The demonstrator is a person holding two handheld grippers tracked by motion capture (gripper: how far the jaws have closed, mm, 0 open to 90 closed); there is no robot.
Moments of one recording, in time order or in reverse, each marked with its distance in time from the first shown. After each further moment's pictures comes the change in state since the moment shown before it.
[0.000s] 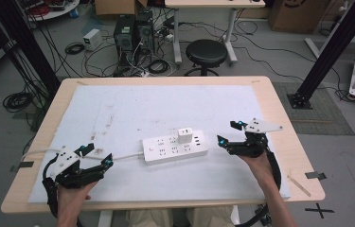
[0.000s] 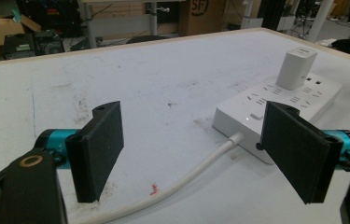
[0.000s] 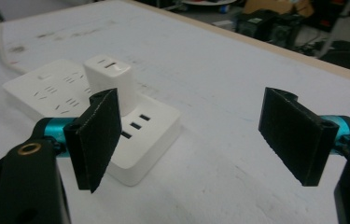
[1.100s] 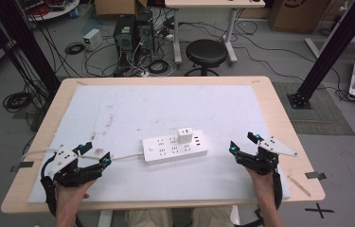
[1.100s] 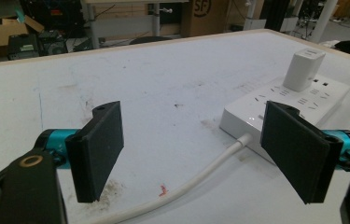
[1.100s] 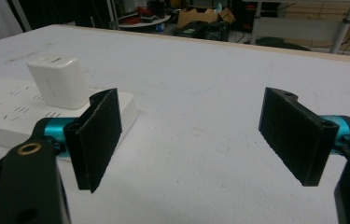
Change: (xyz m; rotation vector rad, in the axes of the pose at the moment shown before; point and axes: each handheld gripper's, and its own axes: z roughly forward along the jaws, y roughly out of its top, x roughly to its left) left arm 0.007 0.000 0.000 -0.004 0.008 -0.006; right arm 0.017 -0.044 -0.030 -0.099 -0.262 0.157
